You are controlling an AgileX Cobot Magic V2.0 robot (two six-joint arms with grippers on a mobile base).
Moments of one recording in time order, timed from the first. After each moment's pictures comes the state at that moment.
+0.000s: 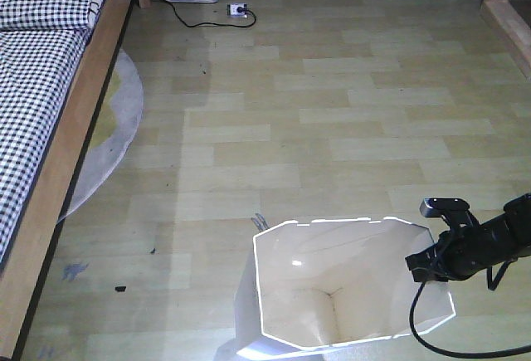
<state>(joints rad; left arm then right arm) 0.05 -0.02 0.03 0.04 0.12 -0.05 -0.27 2.32 -0.80 1.24 0.43 -1.61</state>
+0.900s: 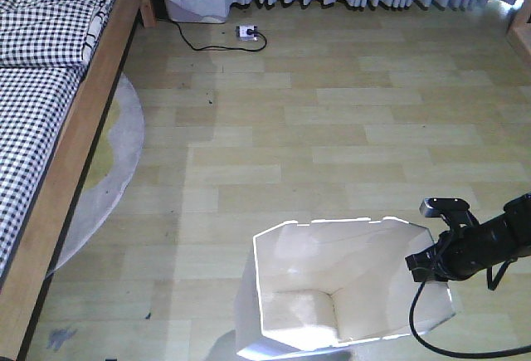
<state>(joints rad) 0.05 -0.02 0.03 0.04 0.12 -0.05 -0.27 2.32 -0.80 1.24 0.43 -1.61</state>
